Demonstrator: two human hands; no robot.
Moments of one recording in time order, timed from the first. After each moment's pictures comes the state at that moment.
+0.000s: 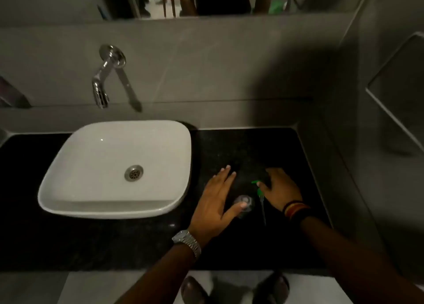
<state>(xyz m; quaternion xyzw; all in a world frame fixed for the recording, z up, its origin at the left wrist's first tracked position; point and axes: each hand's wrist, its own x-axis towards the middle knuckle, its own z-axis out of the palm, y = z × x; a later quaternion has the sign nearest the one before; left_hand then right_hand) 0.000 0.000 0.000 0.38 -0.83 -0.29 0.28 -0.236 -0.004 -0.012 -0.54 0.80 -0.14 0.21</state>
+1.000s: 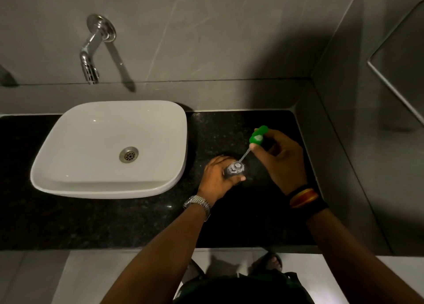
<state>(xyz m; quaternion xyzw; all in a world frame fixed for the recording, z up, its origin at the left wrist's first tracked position) -0.033 -0.041 -0.045 0.46 -0.76 -0.38 0.26 -0.195 0.024 0.082 -0.48 0.65 -0.53 0.25</state>
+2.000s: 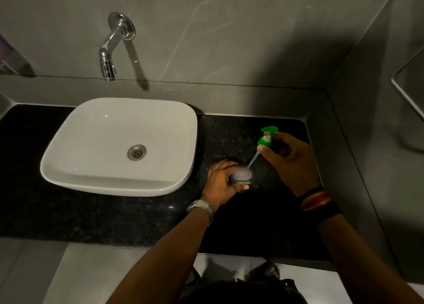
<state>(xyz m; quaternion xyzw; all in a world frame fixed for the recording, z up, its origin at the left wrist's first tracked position) -0.026 -0.050 -0.063 0.49 -0.76 -0.36 0.23 -0.203 0.002 0.087 -0.53 0.70 -0.44 0.21</state>
